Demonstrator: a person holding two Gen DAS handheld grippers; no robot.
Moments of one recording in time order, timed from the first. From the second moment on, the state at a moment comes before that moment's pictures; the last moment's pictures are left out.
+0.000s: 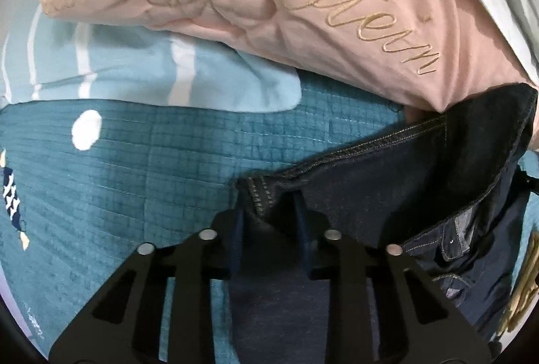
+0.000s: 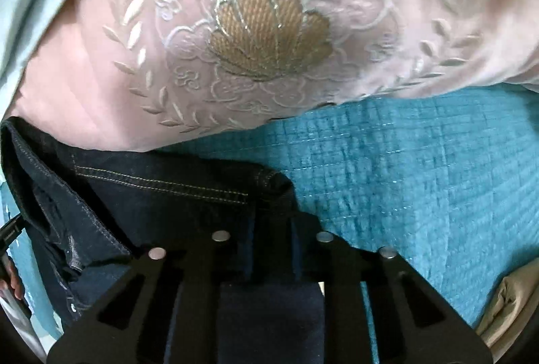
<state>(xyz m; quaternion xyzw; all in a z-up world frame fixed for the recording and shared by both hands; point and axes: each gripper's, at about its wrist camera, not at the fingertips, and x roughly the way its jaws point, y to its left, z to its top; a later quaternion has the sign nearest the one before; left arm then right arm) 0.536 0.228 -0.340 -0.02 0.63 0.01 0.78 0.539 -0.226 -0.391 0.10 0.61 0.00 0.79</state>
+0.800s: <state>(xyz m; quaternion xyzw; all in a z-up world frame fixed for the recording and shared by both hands) 0.433 0.189 -0.210 0.02 0.56 0.00 0.83 0.420 -0.225 -0.267 0.10 0.51 0.03 0.85</state>
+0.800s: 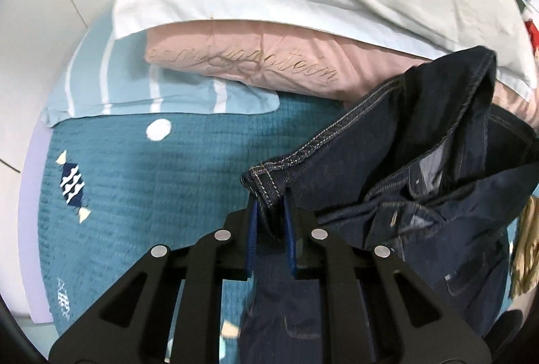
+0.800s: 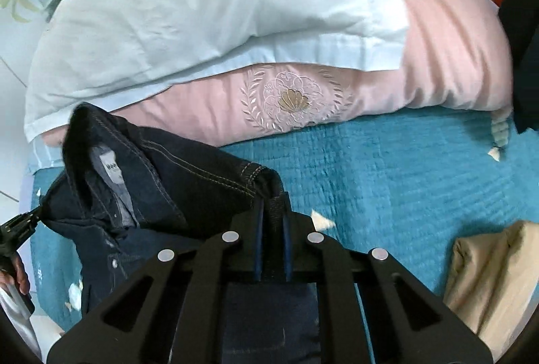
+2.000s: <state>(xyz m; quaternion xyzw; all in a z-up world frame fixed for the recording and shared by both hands) 0.111 0.180 -0.302 0.09 0.65 -0.05 0.76 0.131 -0.262 -0.387 0.07 0.62 0.06 0.78</state>
